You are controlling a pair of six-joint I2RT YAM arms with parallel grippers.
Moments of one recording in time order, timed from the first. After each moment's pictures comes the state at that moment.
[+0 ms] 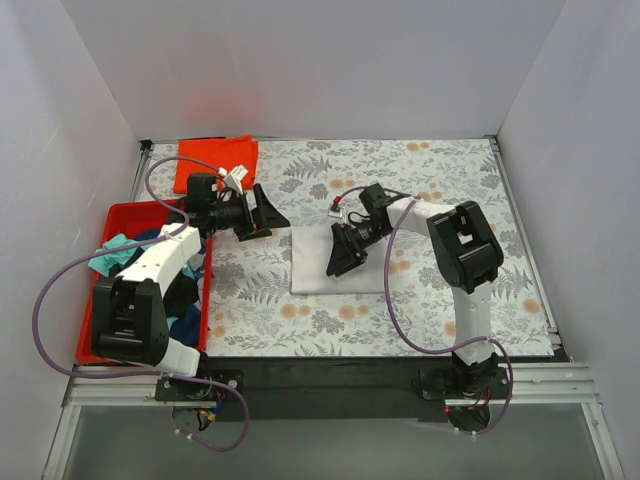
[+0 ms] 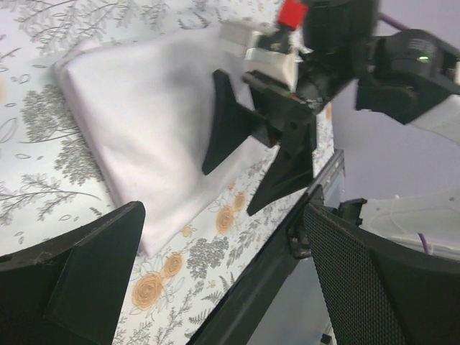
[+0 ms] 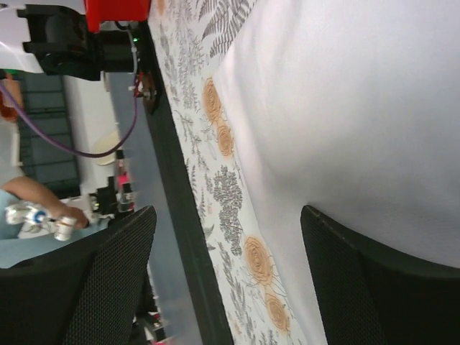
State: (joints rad) left arm -0.13 1.47 0.98 -0.21 0.83 -0.52; right arm 0.49 2.09 1.31 -0.56 -1.17 -0.01
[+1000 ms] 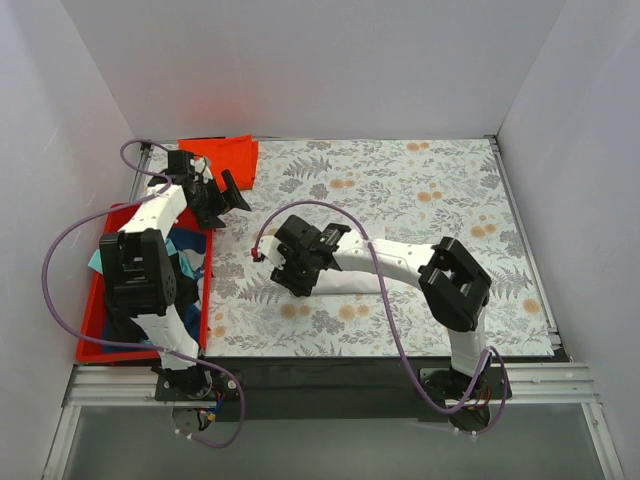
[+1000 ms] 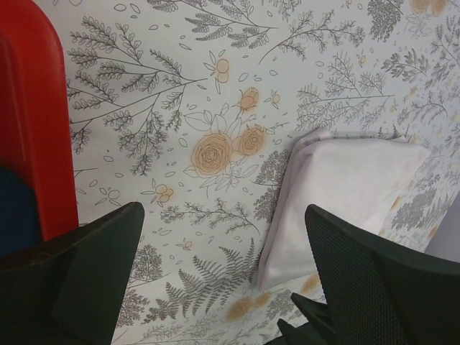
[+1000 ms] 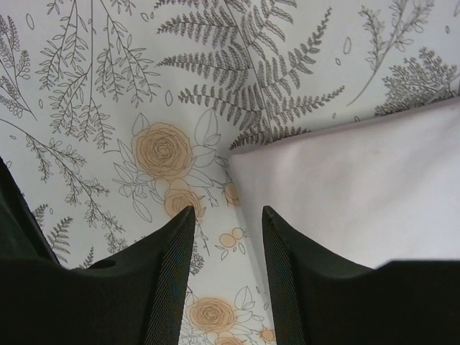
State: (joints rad) left arm 0.04 1.79 1.36 -0.61 0.42 -0.40; right arm 1.03 1.93 1.48 -0.63 -0.22 -0.27
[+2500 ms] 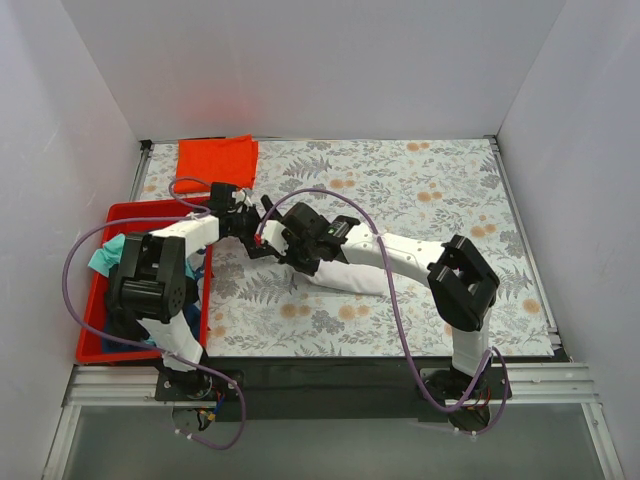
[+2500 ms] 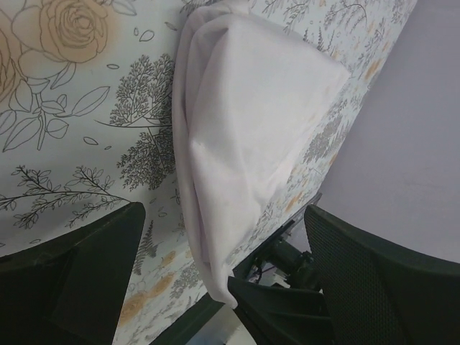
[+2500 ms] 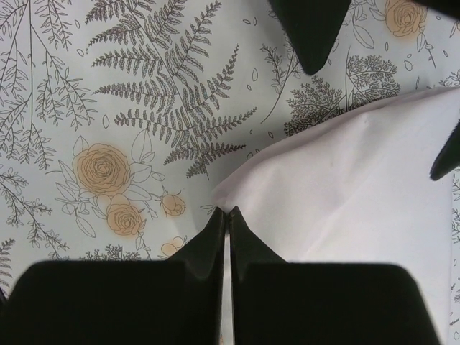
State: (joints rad) left arm -0.16 1.76 1.03 -0.23 0.67 -0.78; right arm 1.00 1.90 1.48 -0.54 -0.15 -0.34
